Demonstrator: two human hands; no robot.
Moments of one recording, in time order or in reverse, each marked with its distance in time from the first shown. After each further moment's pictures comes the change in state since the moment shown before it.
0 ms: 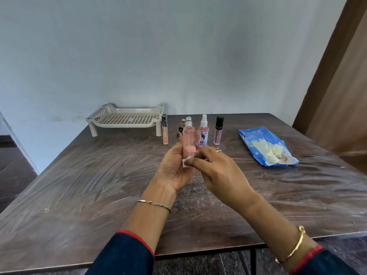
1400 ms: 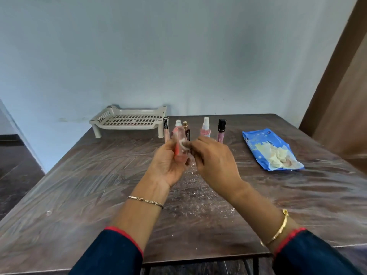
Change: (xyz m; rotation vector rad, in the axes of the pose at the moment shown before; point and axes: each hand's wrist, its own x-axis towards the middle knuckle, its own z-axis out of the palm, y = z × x) left_hand 0.004 0.018 0.010 0.041 0.183 0.071; right_hand 0.036 0.007 0.007 0.070 0.106 0.134
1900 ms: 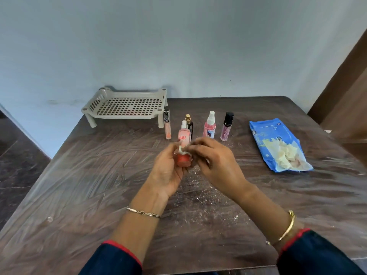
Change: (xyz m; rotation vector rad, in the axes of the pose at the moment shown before) left_hand 0.009 0.011 0.000 0.230 0.114 0.007; right_hand 0.020 0.028 0.011 0.261 -0.170 0.079
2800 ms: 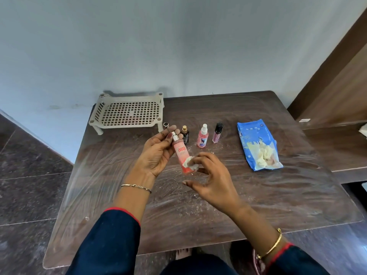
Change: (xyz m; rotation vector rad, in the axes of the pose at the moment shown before) left_hand 0.009 0.098 0.038 -0.011 0.050 -0.054; right_hand 0.016 -0.064 -0.054 0.300 -0.060 0.407
